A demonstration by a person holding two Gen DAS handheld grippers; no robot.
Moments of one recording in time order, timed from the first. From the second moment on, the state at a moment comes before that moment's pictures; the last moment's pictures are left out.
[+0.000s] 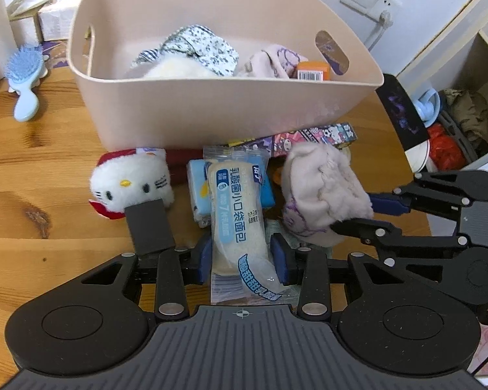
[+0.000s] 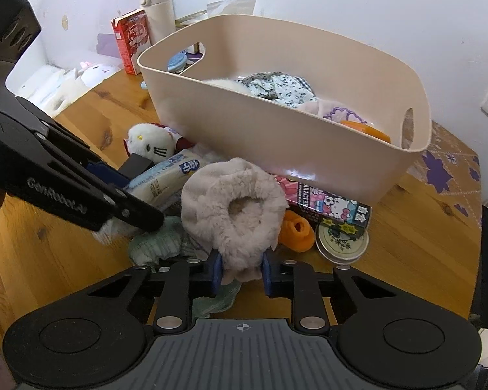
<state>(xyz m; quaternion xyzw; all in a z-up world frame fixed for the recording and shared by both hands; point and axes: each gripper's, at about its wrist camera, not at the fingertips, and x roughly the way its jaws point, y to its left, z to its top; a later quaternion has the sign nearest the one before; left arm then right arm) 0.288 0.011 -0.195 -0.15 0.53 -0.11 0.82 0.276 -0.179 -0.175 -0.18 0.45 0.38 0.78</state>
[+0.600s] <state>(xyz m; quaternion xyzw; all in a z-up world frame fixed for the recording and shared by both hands) 0.262 0.045 -0.177 -0.14 0.51 -0.11 0.84 0.260 -0.203 -0.149 -0.18 0.43 0.34 0.82</state>
